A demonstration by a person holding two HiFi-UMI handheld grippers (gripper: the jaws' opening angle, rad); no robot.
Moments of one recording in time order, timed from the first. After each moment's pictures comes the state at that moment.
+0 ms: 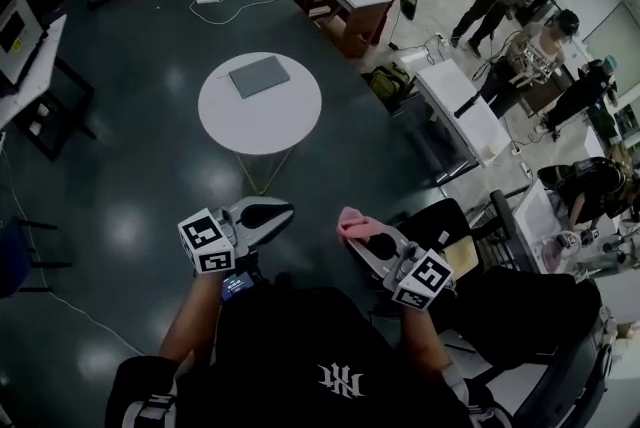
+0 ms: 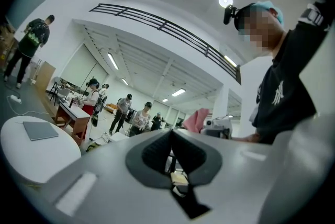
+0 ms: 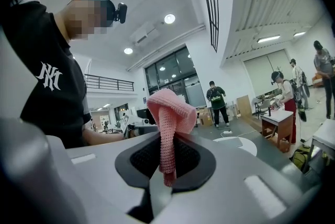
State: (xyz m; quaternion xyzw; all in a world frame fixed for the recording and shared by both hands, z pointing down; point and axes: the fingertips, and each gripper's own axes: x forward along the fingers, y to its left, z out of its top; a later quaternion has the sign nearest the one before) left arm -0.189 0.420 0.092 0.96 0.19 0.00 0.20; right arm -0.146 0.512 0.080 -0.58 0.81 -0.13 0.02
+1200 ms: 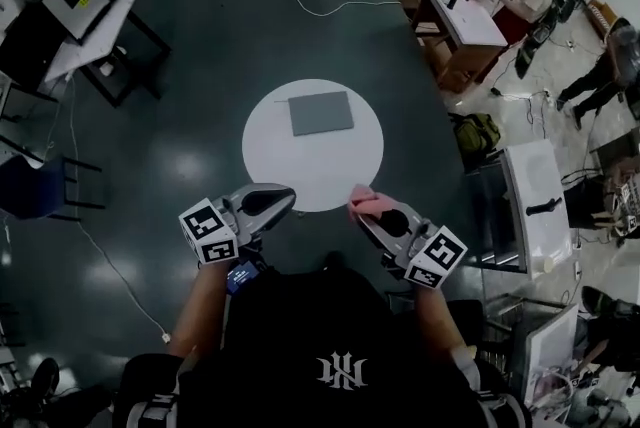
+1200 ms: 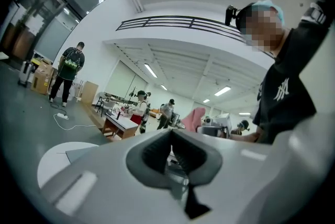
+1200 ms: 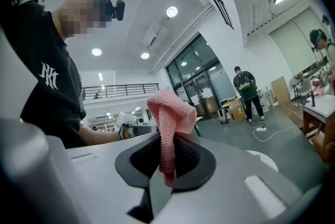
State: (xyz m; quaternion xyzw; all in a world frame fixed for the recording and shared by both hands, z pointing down) left arm 0.000 0.151 0.111 0.98 -0.04 0.04 0.19; right arm 0.097 0.213 0.112 -0.40 0.90 -0.16 0.04
